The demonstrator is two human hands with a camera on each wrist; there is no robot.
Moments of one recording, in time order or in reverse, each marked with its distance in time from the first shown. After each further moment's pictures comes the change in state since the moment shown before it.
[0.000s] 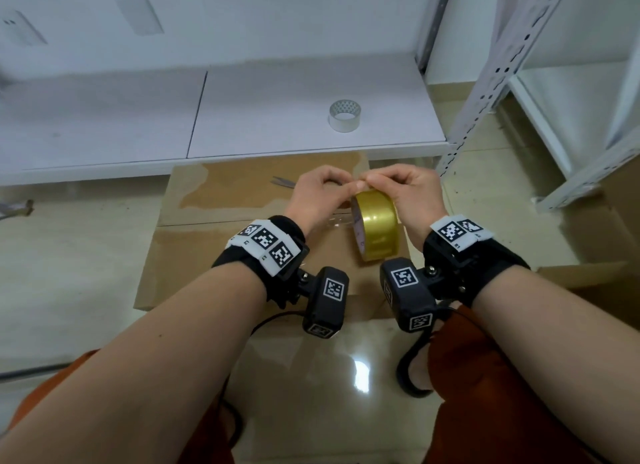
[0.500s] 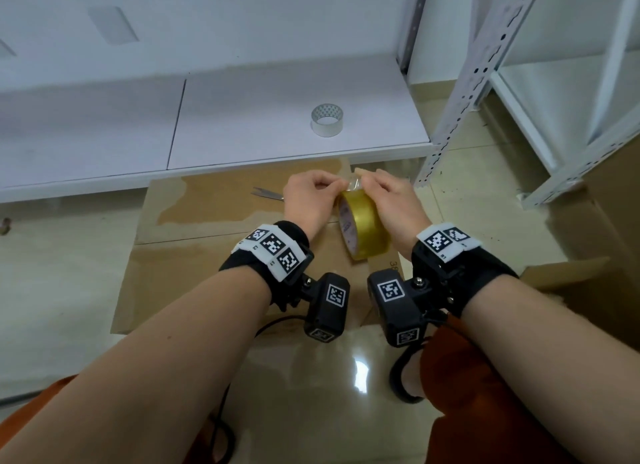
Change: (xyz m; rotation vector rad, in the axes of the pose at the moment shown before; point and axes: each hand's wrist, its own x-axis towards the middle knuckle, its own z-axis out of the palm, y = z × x) left_hand 0.028 -0.002 0.027 0.113 0.189 0.061; right_hand 0.010 0.006 -0.008 -0.189 -0.057 0.167
